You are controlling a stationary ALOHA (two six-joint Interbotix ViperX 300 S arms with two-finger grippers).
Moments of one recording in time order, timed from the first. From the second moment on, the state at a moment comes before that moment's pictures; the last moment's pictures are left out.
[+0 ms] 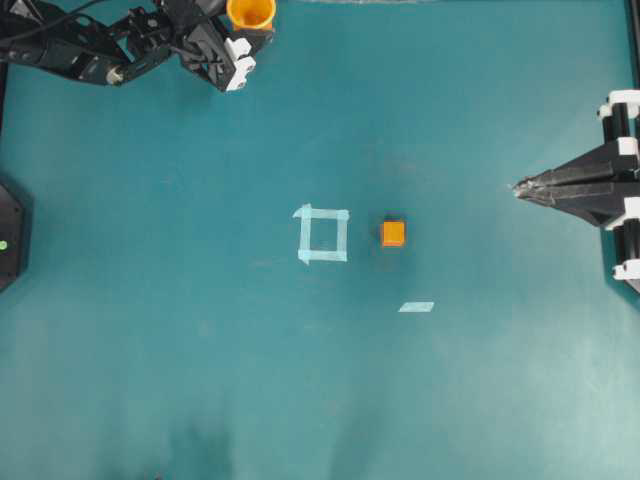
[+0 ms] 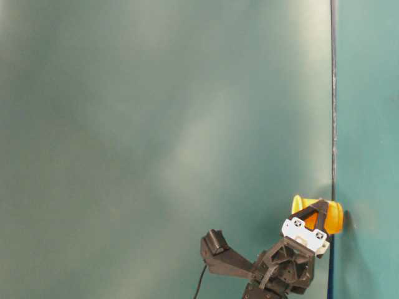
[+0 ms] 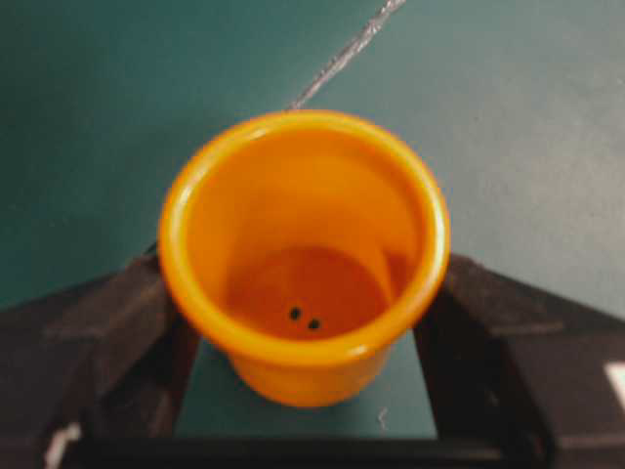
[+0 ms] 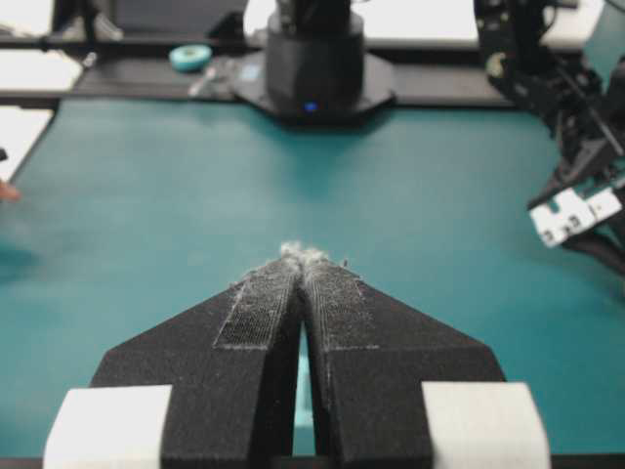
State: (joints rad) left arm 0.66 0.28 0.74 0.01 -0.65 0.04; right arm 0.00 -0.95 1.16 0.00 -0.20 0.00
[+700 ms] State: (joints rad) left arm 0.65 0.28 0.75 0.01 -0.67 0.04; right arm 0.00 -0.95 1.16 0.00 -0.20 0.00
